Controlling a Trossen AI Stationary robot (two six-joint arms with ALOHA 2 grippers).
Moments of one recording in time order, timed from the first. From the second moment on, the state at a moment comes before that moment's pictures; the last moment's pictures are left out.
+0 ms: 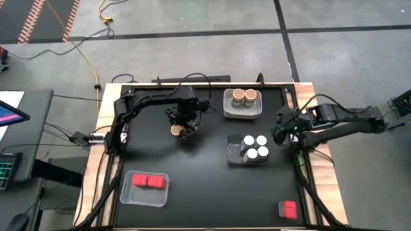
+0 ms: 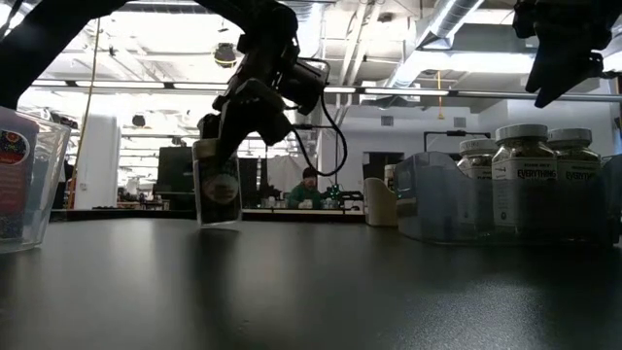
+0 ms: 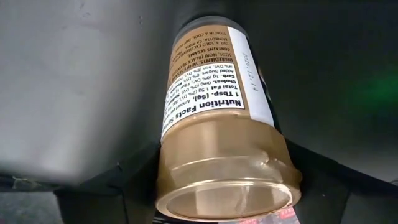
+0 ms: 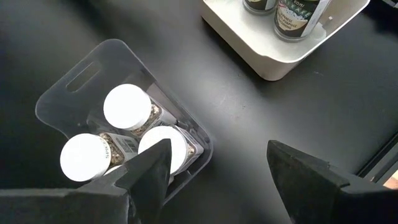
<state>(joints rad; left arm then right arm) 0.32 2.06 1.76 -1.57 0.20 -0.30 0.08 0.76 0.91 -1.21 0.33 0.78</state>
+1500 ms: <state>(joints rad) 0.29 1.90 1.77 -1.43 0.00 -0.45 0.08 0.76 0.91 -1.18 0.33 0.74</state>
